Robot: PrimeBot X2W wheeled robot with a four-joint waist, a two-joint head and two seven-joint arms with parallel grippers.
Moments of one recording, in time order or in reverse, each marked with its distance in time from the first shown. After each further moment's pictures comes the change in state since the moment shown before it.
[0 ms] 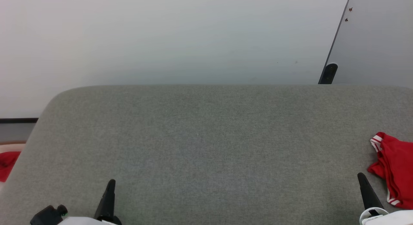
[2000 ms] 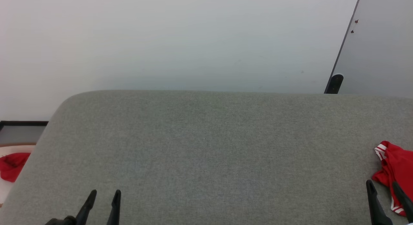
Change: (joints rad) left arm 0.123 0.148 -0.084 -0.110 0.604 0.011 -0.188; right arm 0.125 -0.081 -0.020 -0.166 -0.659 0.000 -0.065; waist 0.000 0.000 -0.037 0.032
